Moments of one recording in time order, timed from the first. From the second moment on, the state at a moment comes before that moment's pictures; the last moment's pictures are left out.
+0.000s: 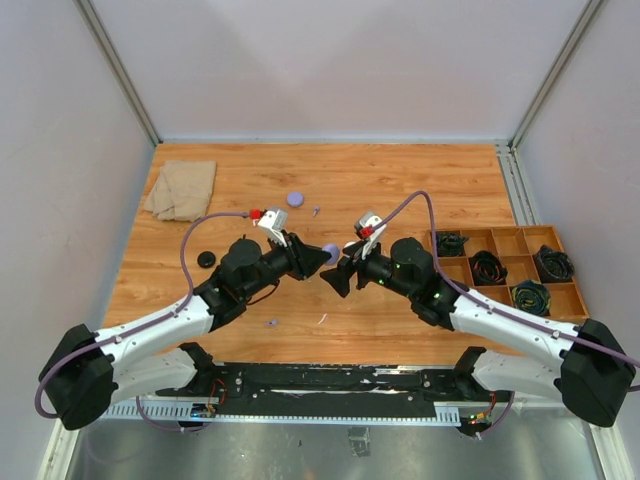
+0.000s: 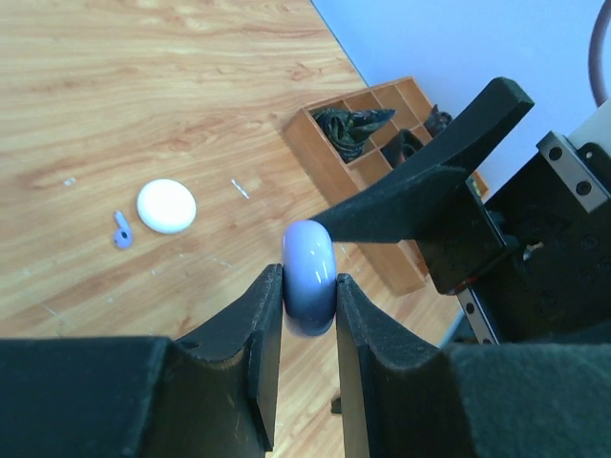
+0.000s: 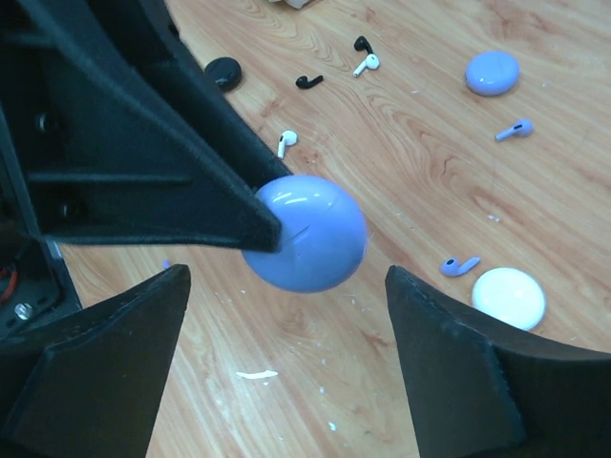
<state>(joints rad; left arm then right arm) -0.79 1.03 0.47 0.47 0.04 -0.65 0.88 1.10 0.59 0.30 -0.10 0.19</state>
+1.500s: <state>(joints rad) -0.66 1.04 0.97 -0.28 0.39 0.00 0.74 1.08 0.72 0.06 -0.60 -0.16</state>
